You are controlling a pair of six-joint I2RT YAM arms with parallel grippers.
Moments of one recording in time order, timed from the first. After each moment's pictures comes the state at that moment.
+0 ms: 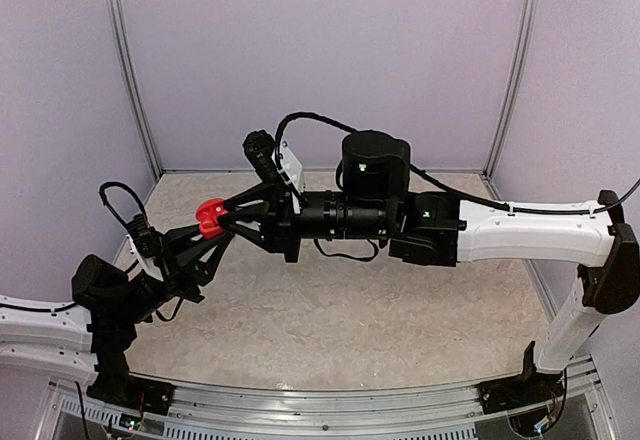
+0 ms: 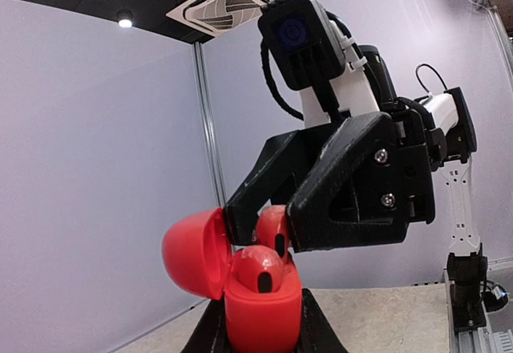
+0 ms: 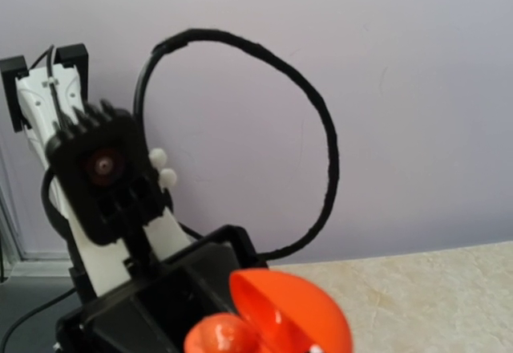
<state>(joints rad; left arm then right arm) -1.02 0.85 0.24 1.12 0.06 0.16 1.23 1.67 1.45 0.21 -0.28 -0.01</state>
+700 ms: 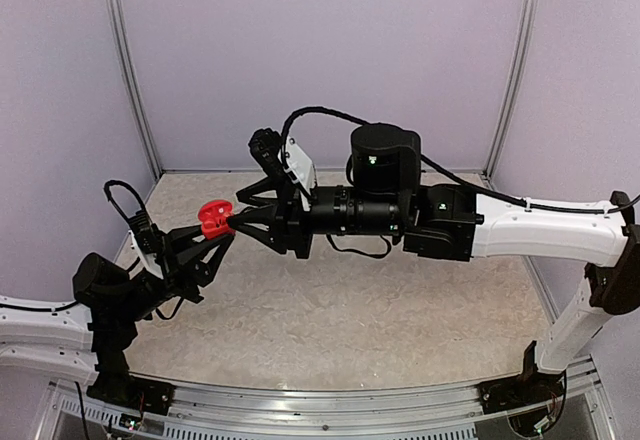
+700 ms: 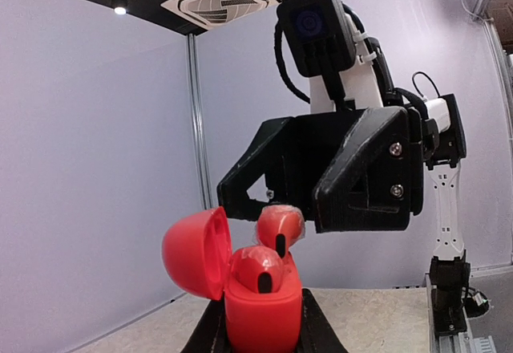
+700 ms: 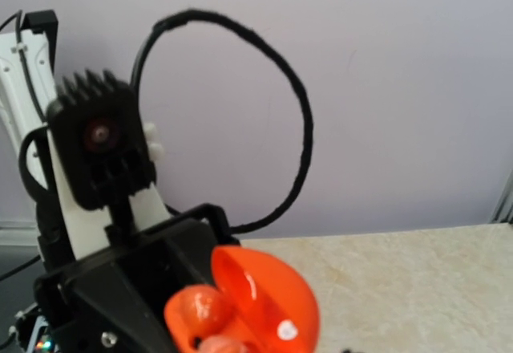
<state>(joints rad) -0.99 0.85 0.24 1.11 0.11 0.08 1.23 1.62 1.46 0.10 -0.22 -0.11</state>
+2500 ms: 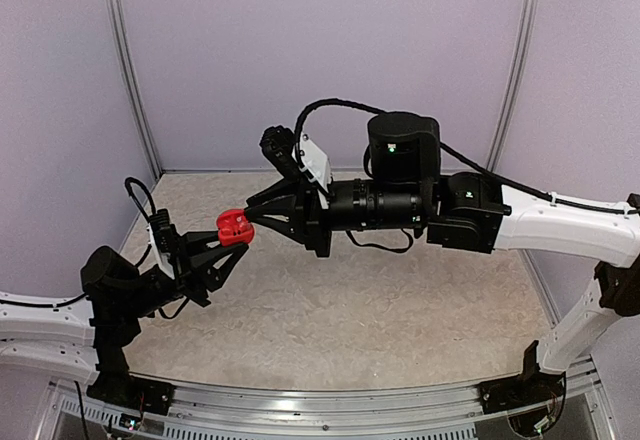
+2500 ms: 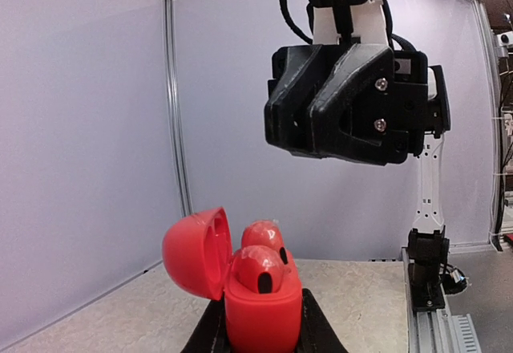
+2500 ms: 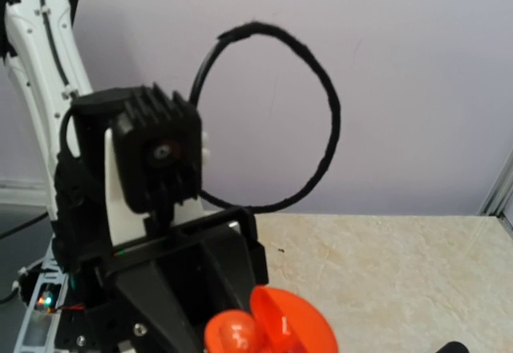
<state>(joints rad) -0.98 0.88 0.27 1.00 0.18 0.03 1.24 1.55 1.48 -0.05 -0.22 -0.19</state>
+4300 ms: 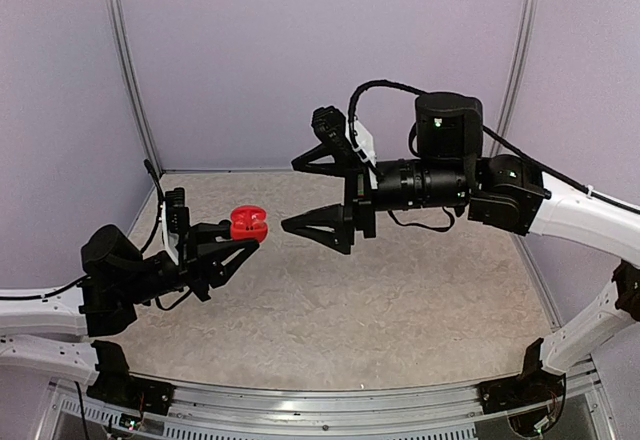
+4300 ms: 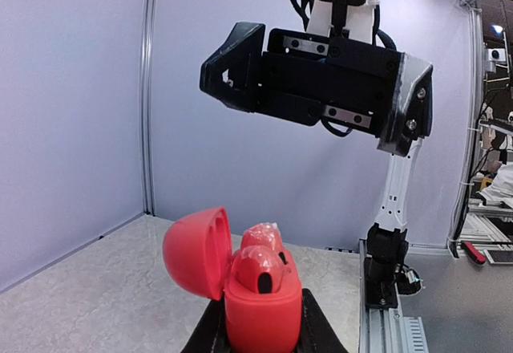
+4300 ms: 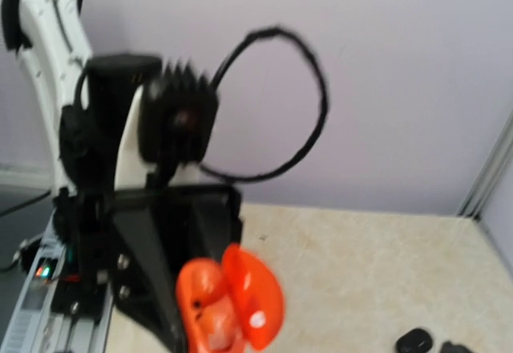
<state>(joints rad) -0.98 0.86 0.41 0.72 0.25 -0.10 1.13 1.40 1.43 -0.16 -0.34 -0.25</state>
